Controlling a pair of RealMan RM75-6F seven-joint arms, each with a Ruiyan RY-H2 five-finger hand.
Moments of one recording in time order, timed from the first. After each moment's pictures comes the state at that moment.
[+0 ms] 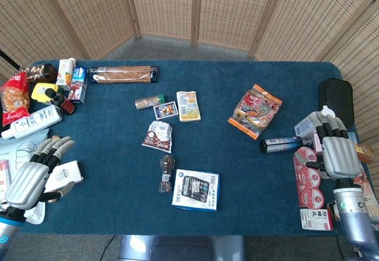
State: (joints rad) left arm -0.19 -0.95 0.02 -1.92 1.64 1.40 -0.07; right arm 0.33 -1.05 0.16 -1.84 -1.19 1.35 -0.23
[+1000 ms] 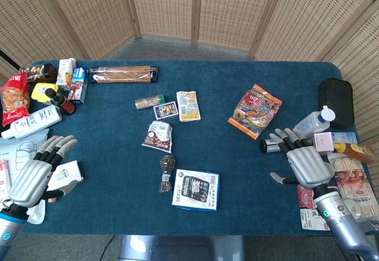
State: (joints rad) left arm -0.21 -0.96 0.01 -1.92 1.63 1.37 -0.07; right arm 0.40 -0.98 0.08 -1.89 -1.42 1.13 -0.25
